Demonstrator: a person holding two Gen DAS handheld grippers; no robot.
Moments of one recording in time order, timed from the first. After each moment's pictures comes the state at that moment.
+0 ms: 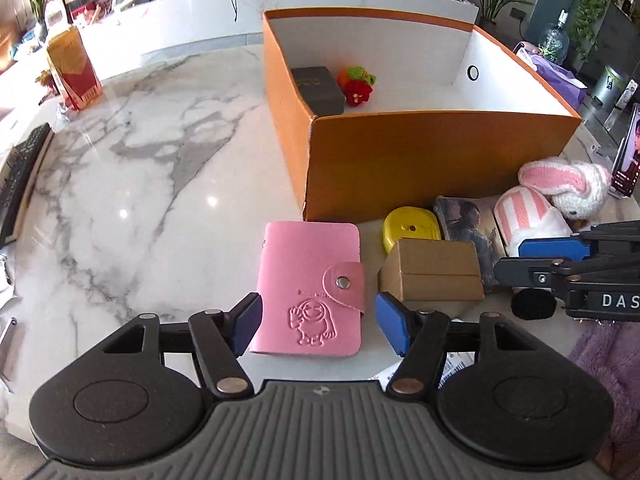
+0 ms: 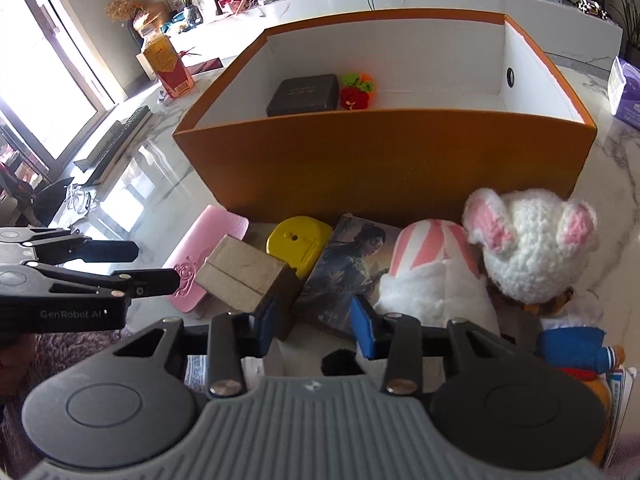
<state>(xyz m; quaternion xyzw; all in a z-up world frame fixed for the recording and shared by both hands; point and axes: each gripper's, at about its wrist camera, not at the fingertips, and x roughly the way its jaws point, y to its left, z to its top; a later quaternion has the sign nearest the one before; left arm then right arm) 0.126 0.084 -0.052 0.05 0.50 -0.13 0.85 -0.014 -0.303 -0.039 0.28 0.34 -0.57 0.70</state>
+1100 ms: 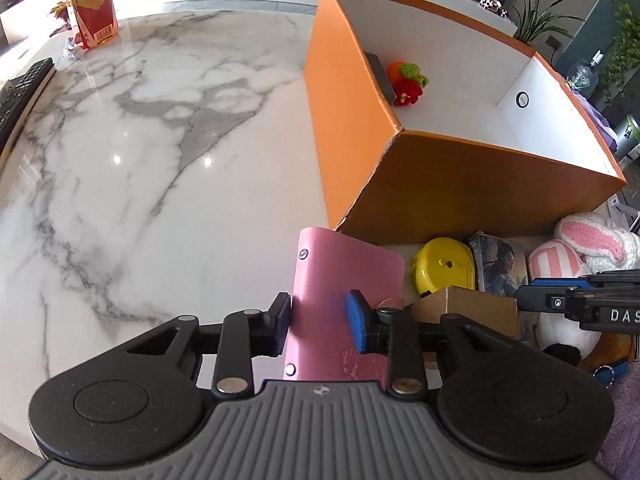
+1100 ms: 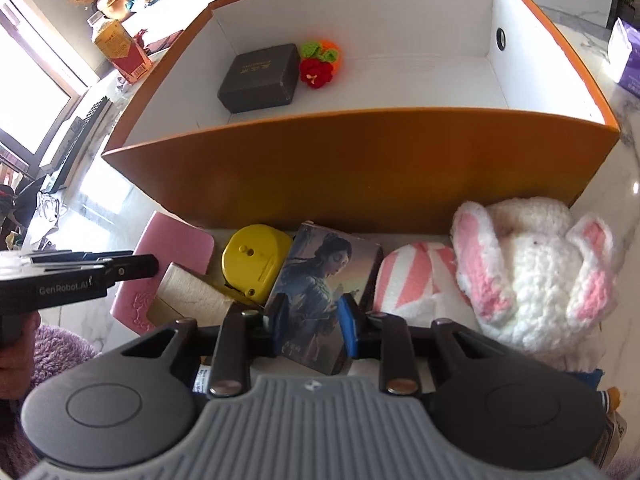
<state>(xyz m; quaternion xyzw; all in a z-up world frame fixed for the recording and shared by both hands) 0.157 0.101 -0.069 -0.03 0.53 -0.11 0.84 -0.028 -0.356 -0.042 0.36 0.36 -0.57 0.64</state>
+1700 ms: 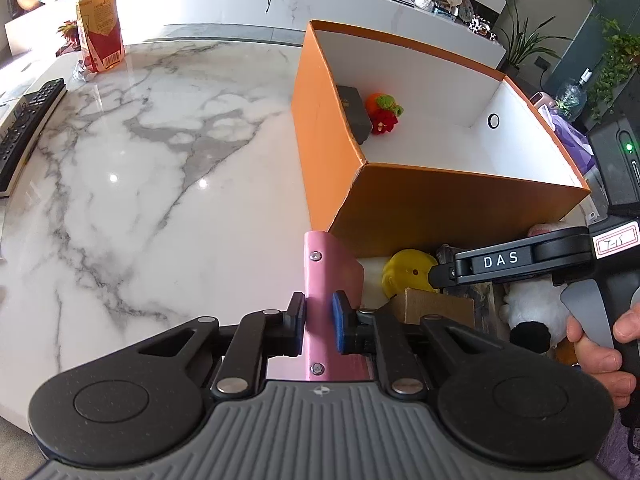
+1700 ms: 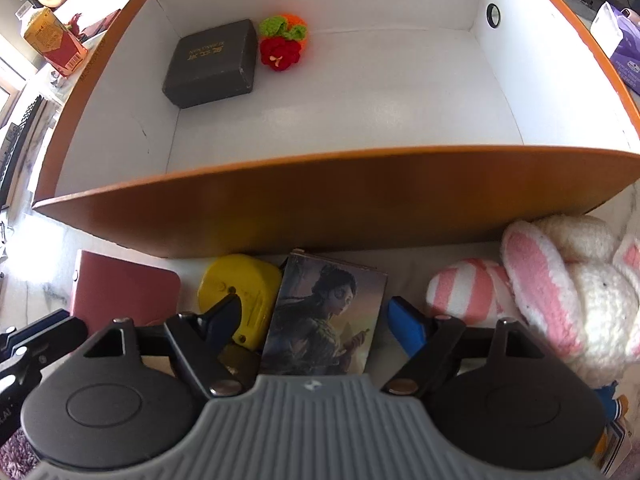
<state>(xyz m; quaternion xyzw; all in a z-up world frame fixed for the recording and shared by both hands) 0.137 0.101 -0.044 -0.04 0.50 -0.12 0.85 0.001 -0.404 -0.056 0.38 0.40 -0.62 0.55</state>
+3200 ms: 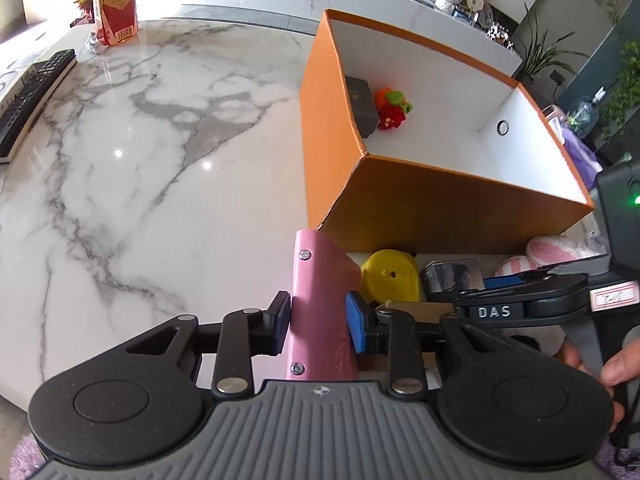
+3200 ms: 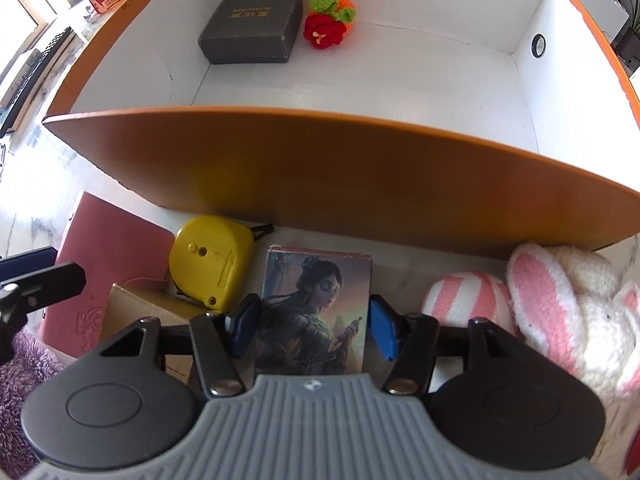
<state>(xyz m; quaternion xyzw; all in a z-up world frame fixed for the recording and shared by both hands) 0.135 0.101 -0.045 -0.09 0.52 -0.11 0.84 0.003 -0.390 -0.058 0.32 0.48 -0.57 0.59</state>
